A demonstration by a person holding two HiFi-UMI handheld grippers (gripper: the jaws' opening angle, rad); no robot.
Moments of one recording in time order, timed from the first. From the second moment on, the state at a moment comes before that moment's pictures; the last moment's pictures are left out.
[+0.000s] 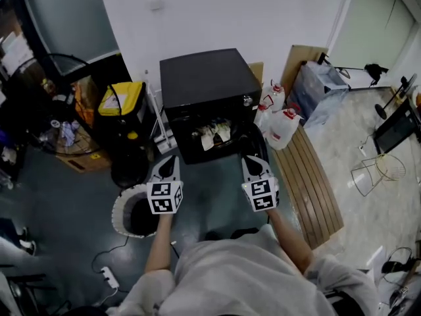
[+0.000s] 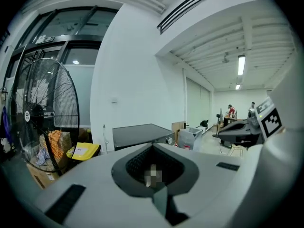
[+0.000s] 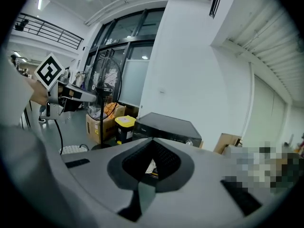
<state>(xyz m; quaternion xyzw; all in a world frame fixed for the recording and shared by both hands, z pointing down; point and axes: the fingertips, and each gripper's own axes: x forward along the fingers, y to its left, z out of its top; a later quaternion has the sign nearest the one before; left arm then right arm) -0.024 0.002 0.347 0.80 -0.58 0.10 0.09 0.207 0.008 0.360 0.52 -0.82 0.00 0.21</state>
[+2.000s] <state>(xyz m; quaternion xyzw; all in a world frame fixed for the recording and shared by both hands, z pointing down) -0.021 -0.261 0.702 0.76 -0.60 0.16 0.20 0.164 -0.316 0.729 0.48 -0.83 0.08 0.27</state>
